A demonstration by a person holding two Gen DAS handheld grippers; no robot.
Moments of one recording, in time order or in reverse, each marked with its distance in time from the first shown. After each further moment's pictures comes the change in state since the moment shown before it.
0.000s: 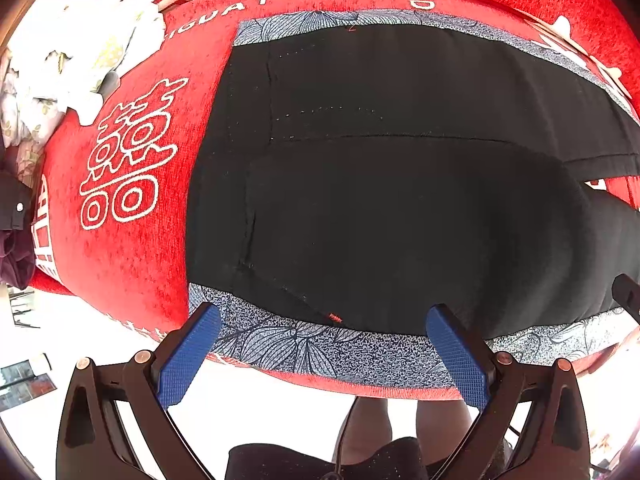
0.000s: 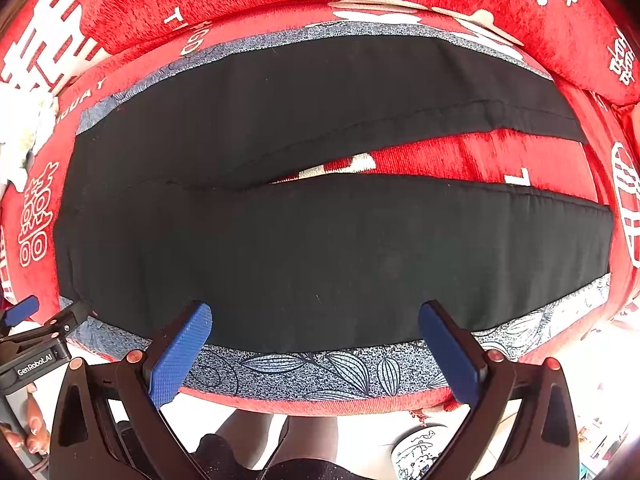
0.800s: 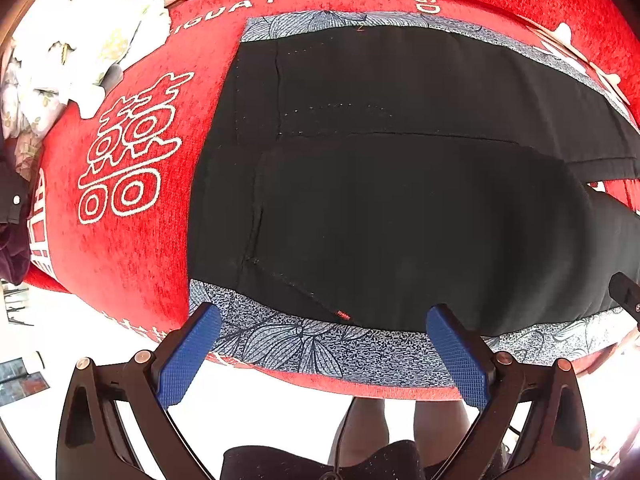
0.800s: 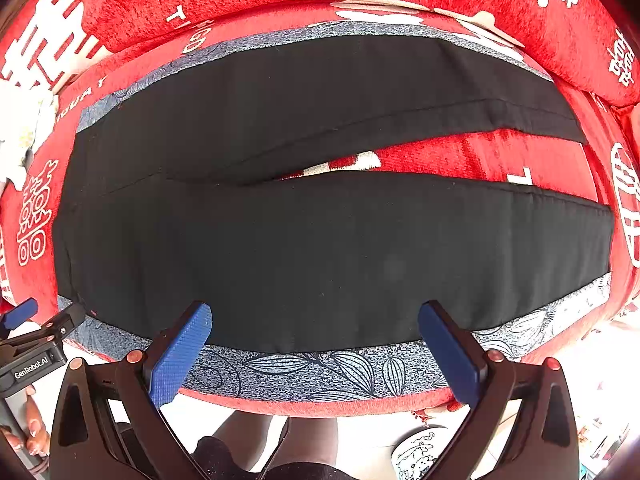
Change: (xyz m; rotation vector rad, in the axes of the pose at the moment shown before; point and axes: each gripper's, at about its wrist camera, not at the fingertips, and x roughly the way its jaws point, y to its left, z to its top) left arm -0.006 -0.033 0.004 0.003 -0.023 -0.029; right arm 0.000 0.002 -0.002 -0.011 0.010 -0.050
